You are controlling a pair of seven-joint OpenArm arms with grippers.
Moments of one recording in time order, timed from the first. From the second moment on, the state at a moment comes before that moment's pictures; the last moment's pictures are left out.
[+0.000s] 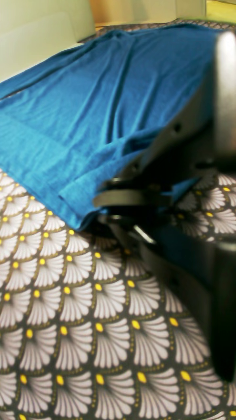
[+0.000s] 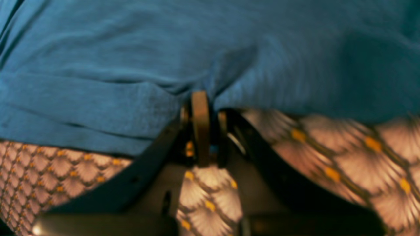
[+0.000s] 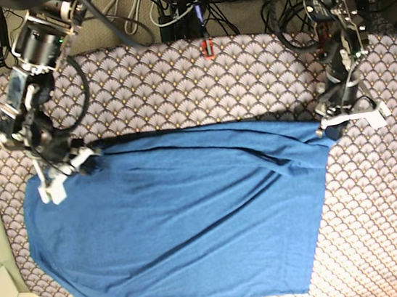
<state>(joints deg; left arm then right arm) 8.0 -5.2 -17.1 90.9 -44.4 5.5 23.0 8.4 0.4 31.2 78.4 16.6 33.5 -55.4</state>
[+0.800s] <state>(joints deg) 7.8 -5.2 -17.4 90.7 -44.4 10.0 29.2 9.7 1.8 27.2 78.5 16.7 33.5 -55.6</state>
